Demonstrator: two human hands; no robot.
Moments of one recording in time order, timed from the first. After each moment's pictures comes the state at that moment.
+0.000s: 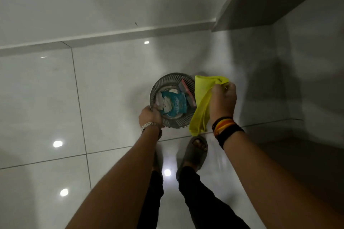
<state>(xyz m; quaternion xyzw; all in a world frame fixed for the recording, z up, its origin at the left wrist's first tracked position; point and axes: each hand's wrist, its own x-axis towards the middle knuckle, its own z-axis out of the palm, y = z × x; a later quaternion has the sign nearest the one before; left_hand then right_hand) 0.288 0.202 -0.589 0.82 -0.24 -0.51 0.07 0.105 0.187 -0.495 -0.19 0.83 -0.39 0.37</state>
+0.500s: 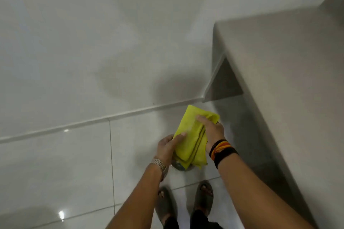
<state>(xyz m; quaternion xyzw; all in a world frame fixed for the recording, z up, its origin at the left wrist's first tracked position) 0.304 0.170 -0.258 0.60 -0.25 -0.73 0.23 0.145 0.148 -0.219 0.00 0.67 -0.48 0.57</state>
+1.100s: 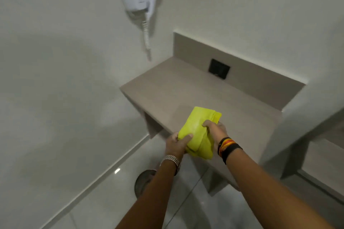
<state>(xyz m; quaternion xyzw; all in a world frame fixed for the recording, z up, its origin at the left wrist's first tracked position) 0.119 0.259 -0.048 0.43 -0.51 -0.72 0.19 -0.021 0.332 -0.026 0.03 0.71 -0.62 0.34</state>
